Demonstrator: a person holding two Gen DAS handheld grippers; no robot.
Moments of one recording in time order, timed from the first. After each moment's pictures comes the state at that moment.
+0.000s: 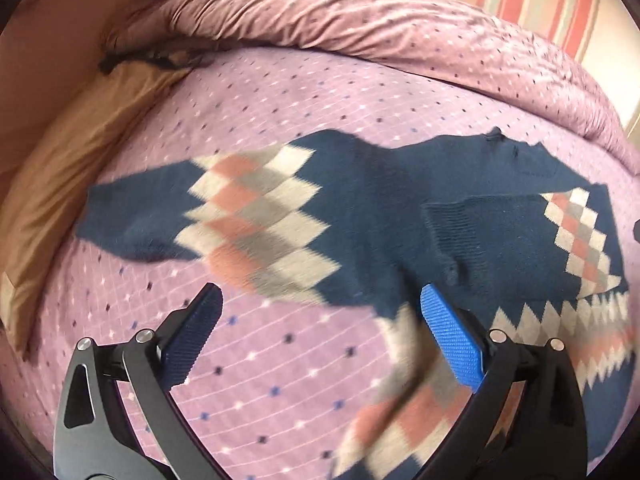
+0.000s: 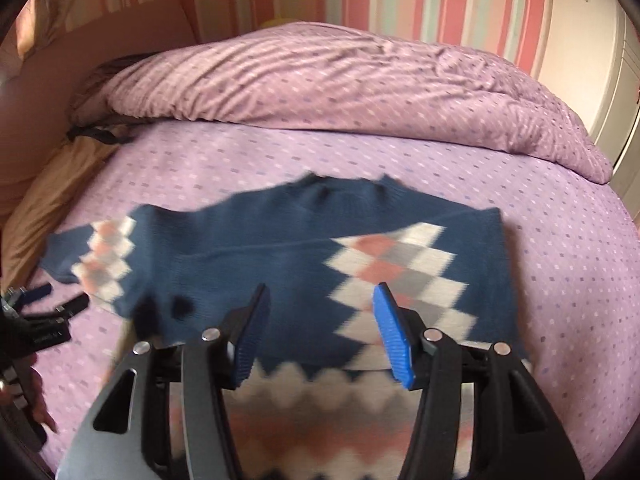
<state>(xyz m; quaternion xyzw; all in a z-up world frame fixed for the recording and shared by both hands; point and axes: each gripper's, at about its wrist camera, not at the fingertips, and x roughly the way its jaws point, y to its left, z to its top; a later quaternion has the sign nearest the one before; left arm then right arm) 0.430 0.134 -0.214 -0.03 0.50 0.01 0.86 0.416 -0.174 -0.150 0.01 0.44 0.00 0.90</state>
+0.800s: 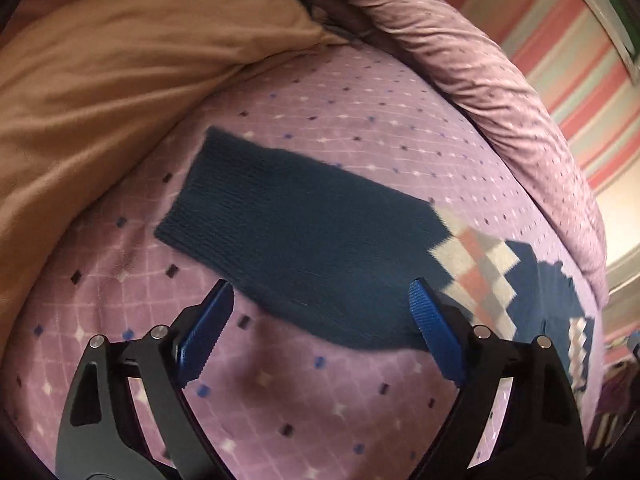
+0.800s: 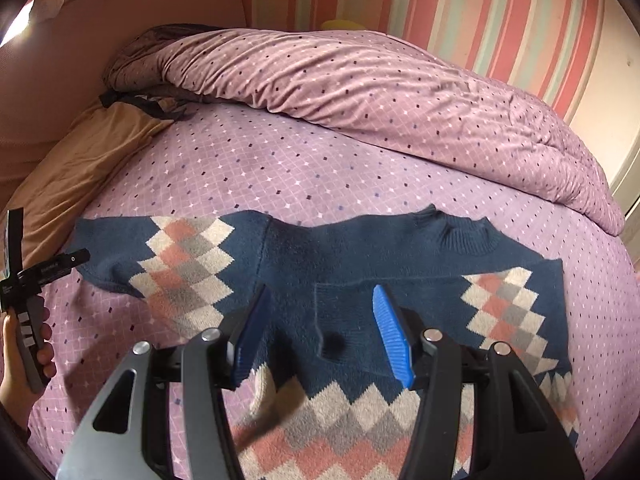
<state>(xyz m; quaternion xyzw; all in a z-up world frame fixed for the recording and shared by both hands) 0.476 0.427 -0.294 -0.25 0.47 0.03 0.84 0.440 0.020 -0.141 -0.06 0.44 0.02 0.89</state>
